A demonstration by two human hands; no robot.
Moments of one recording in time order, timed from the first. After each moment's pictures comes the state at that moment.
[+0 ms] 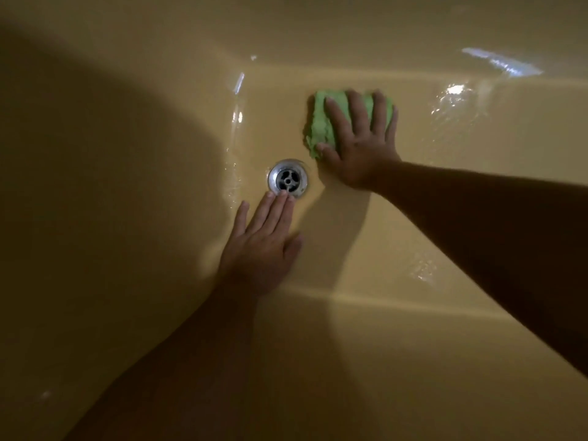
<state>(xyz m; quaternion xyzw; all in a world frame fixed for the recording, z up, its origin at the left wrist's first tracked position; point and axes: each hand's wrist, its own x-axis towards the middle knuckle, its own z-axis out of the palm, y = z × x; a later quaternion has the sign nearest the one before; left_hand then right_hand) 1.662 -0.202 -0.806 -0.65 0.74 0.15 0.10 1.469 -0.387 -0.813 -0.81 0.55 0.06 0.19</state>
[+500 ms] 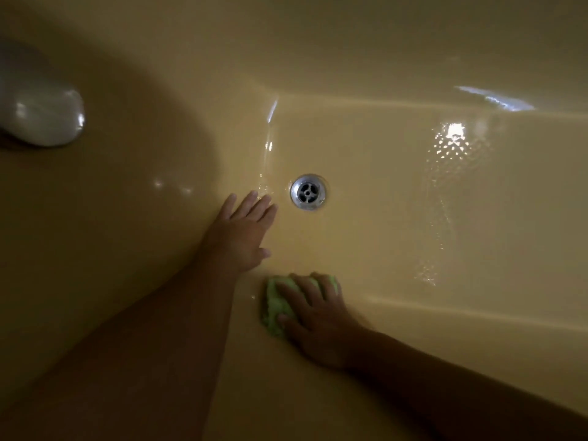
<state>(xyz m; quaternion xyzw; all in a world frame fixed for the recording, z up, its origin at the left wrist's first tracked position) 1.734 -0.240 -0.742 -0.59 0.72 0.20 0.30 1.510 -0.152 -0.734 -0.76 0.39 0.16 0.49</state>
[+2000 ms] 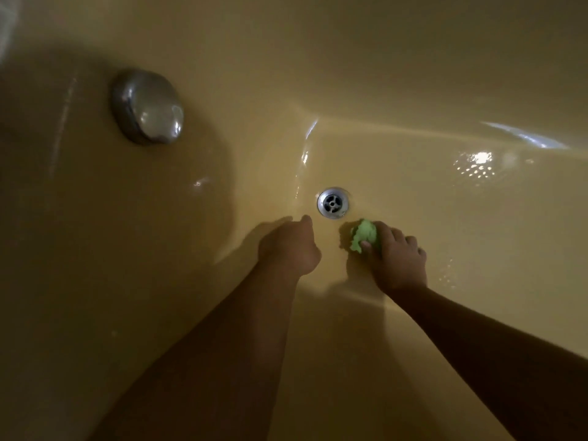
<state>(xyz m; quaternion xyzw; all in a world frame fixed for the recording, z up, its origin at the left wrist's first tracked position) 1.660 -0.236 -0.642 -0.75 0.52 0.36 0.19 1.456 -0.242 -0.752 -0.72 0.63 0.03 0.29</state>
